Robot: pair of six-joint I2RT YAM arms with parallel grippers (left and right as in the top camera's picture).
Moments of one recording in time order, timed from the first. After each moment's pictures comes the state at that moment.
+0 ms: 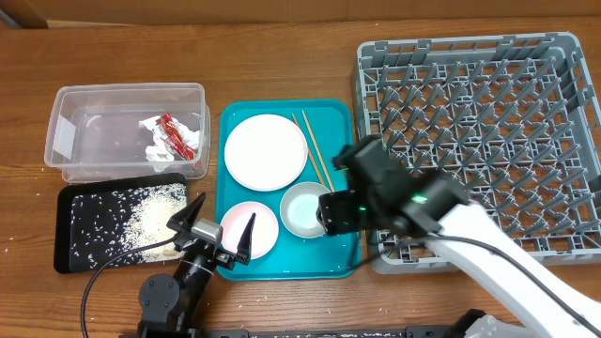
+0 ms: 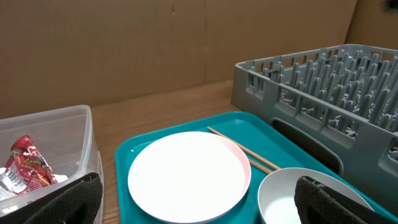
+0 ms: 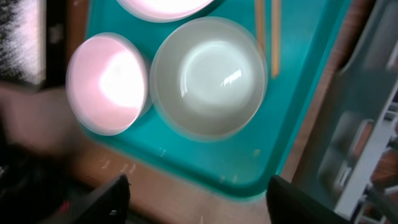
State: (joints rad) left arm -0.10 0.02 0.01 -0.05 0.29 0.04; right arm 0.73 1.40 1.20 -0.97 -0.15 0.51
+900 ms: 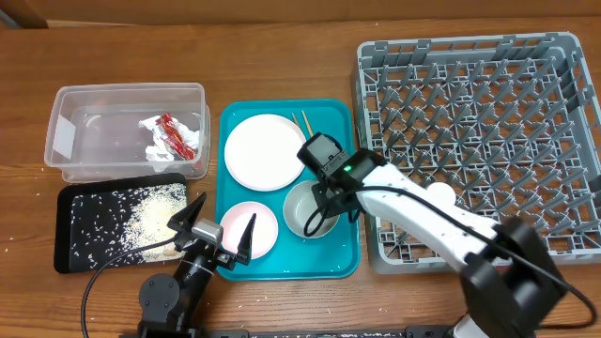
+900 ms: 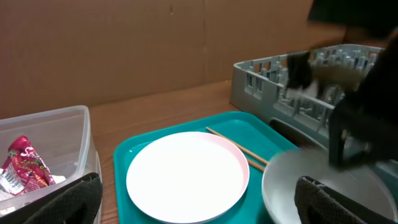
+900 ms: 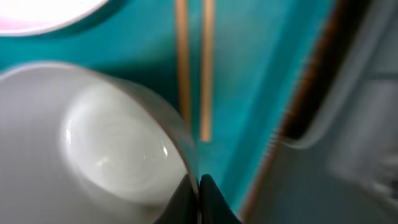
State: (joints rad) left arm -0.10 0.02 0.01 -0.05 0.30 0.04; right arm 0.73 1.74 1.26 -0.90 0.14 0.38
